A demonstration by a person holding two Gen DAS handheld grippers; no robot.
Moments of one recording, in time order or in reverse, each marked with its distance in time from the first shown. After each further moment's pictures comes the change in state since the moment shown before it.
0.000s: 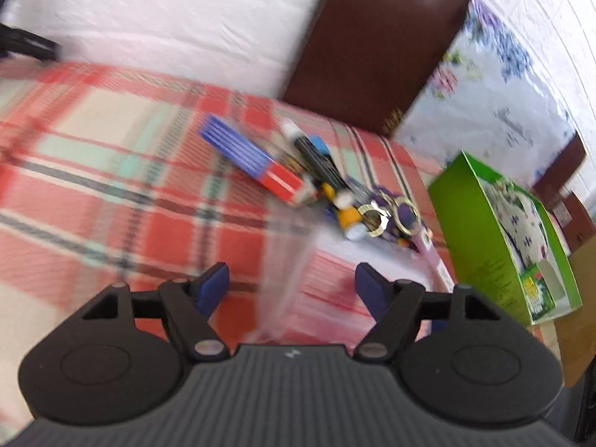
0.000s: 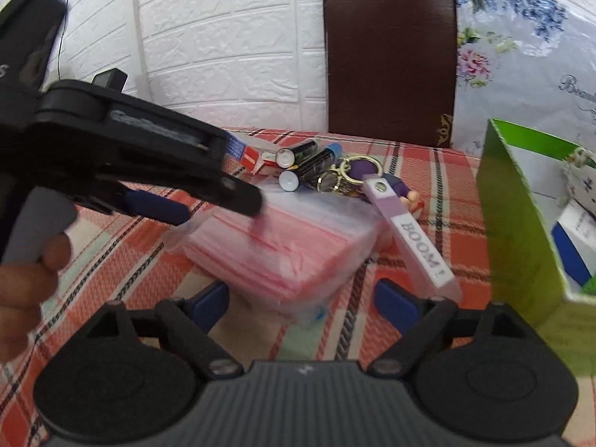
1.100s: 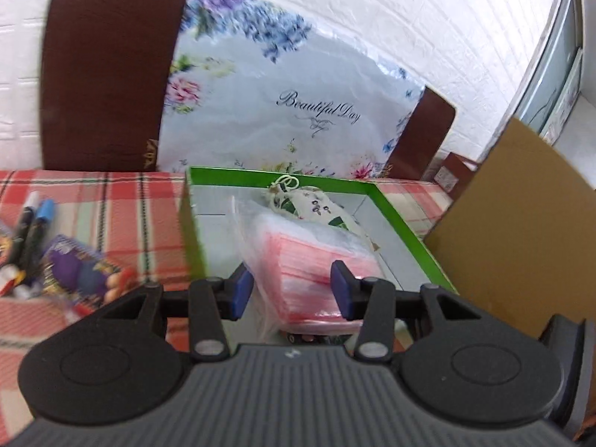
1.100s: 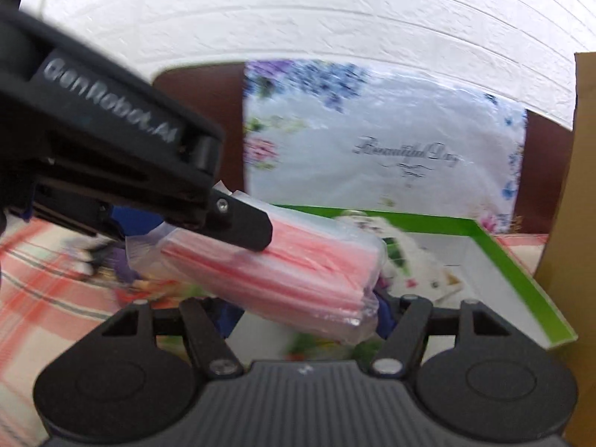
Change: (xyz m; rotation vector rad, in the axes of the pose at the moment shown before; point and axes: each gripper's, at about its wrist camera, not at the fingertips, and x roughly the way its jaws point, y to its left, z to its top) left arm 0.000 -0.199 -0.004 0.261 -0.080 -0.246; right arm -0.083 -0.128 -0.006 0.078 -0.242 -0.382
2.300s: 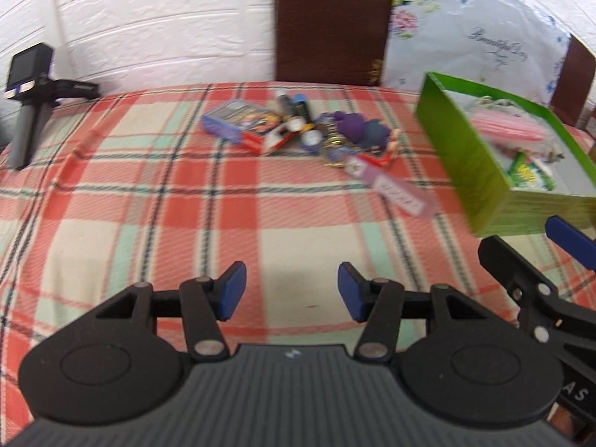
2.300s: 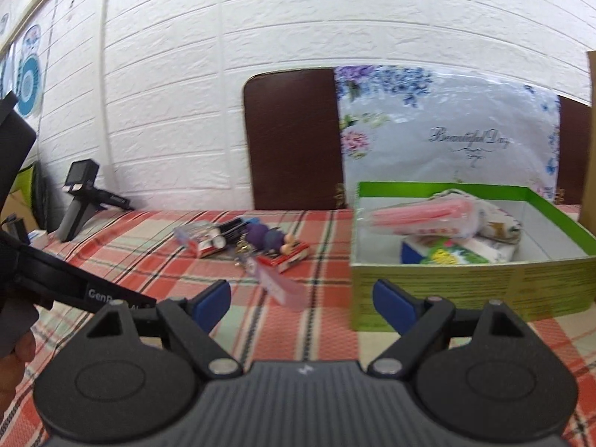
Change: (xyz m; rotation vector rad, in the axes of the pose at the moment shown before) left arm -0.104 0.094 -0.084 -0.040 0.131 0.539; right arm -0.085 0.077 -0.029 0.069 -0.009 0.213
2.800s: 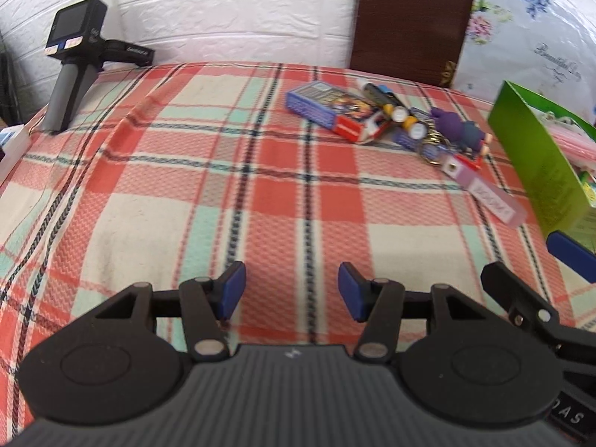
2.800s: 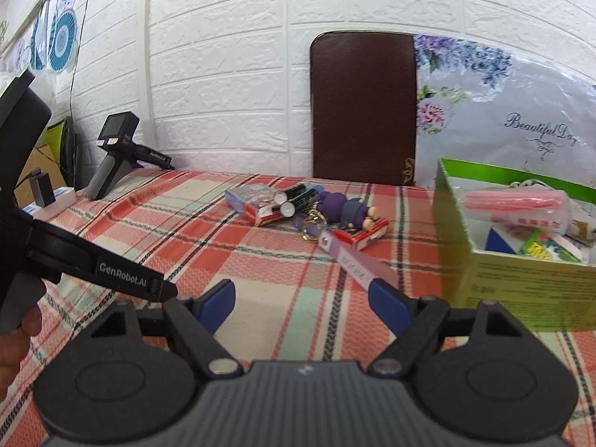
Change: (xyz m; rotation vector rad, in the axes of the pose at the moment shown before) left arm 0.022 0.061 -0.004 -0.087 0.017 0.067; right arm 0.041 0.048 -0.004 -0.092 0.092 0.101
